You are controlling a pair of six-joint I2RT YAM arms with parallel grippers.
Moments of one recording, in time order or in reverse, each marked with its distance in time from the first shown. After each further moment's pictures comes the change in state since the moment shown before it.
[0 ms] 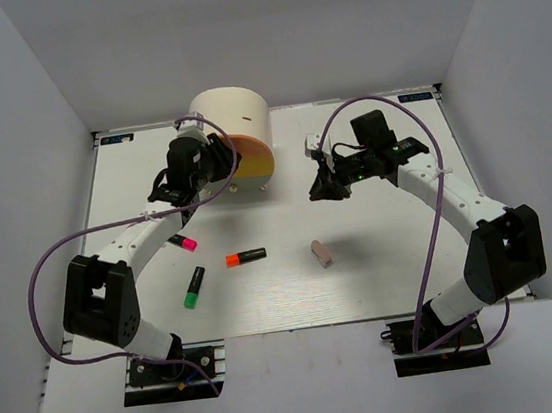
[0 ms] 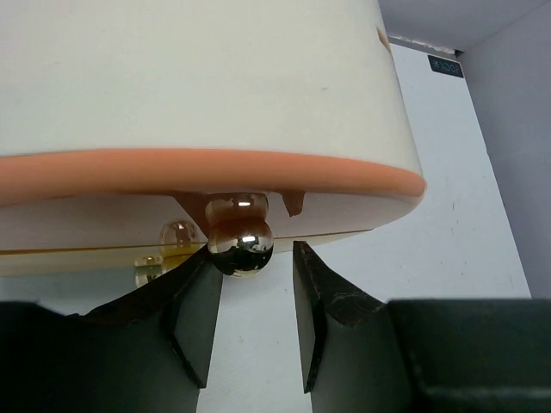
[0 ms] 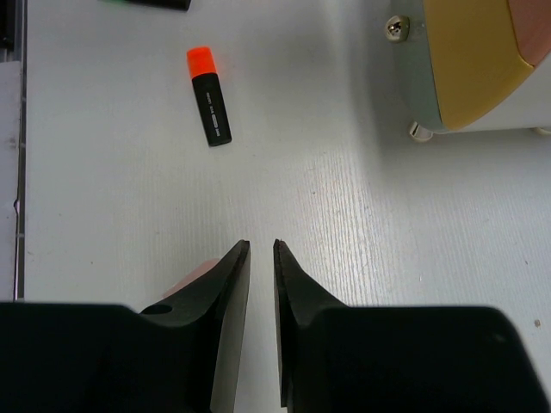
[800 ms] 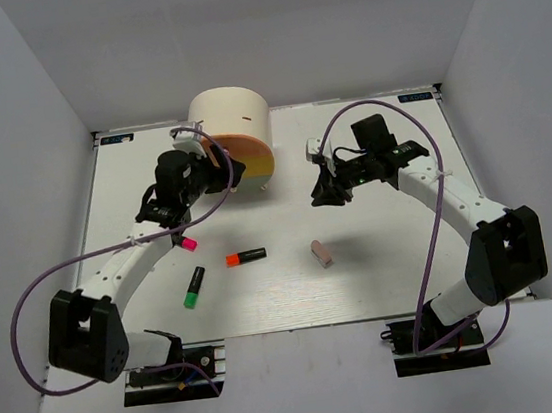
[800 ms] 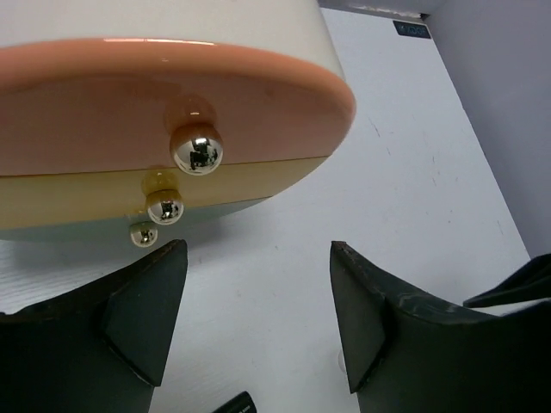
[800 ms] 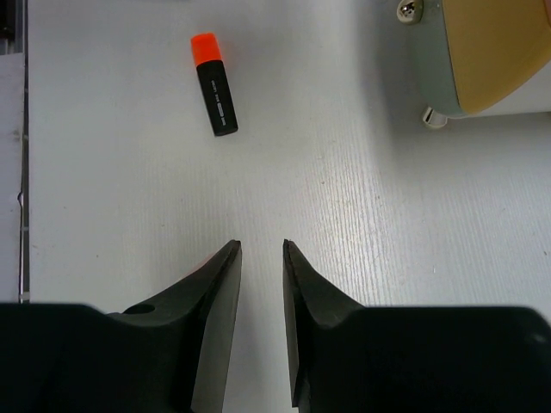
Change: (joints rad) left arm -0.002 -0.145 -0.097 -0.023 0.088 0.077; right arm -0.001 -0.011 -0.034 0.000 0.007 -0.003
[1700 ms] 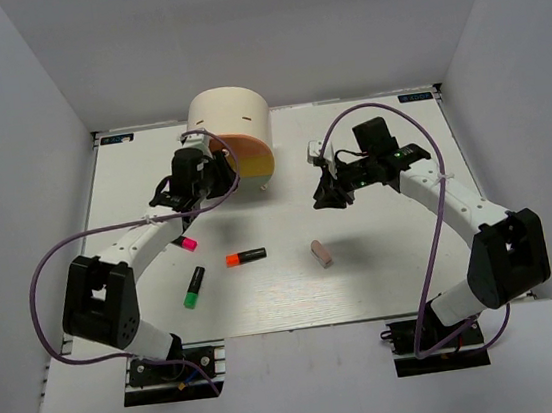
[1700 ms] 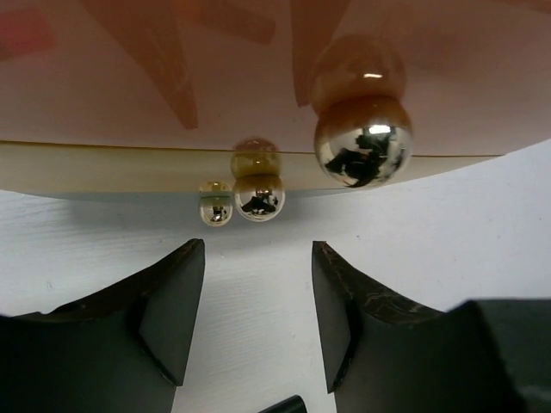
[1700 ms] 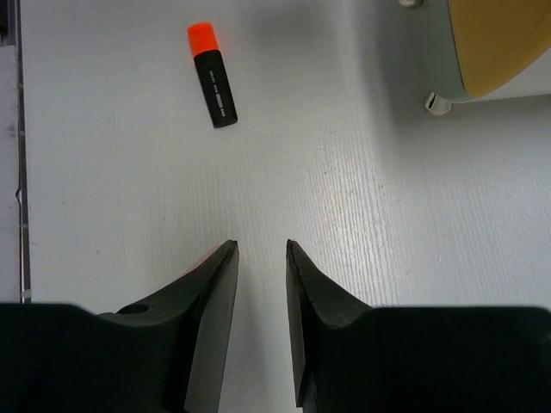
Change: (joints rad) left arm -0.001 0.137 0.042 -0.112 -0.136 0.028; right arm -0.001 -0.019 -0.031 0.009 0.022 0.012
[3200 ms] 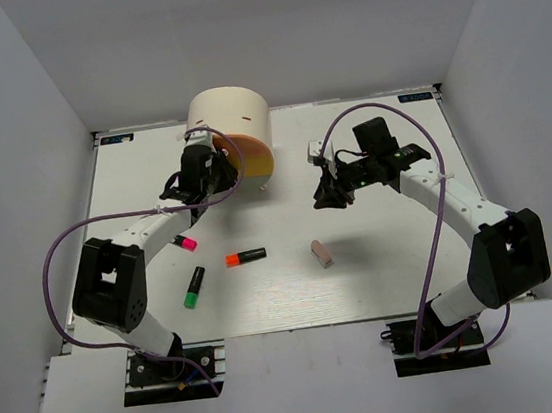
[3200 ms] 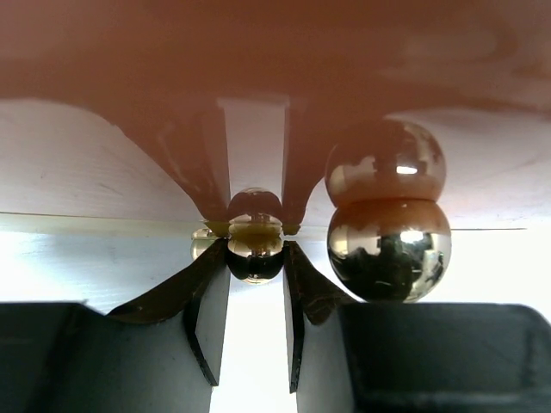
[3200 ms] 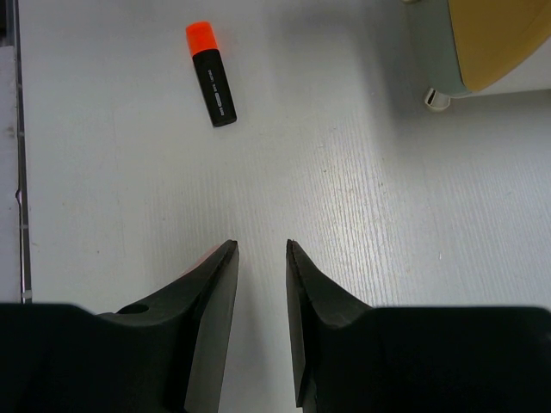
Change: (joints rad) left arm -0.016 0.110 0.038 0.090 -0.081 -0.049; right arm -0.001 0.000 -0.001 0.001 0.004 0.007
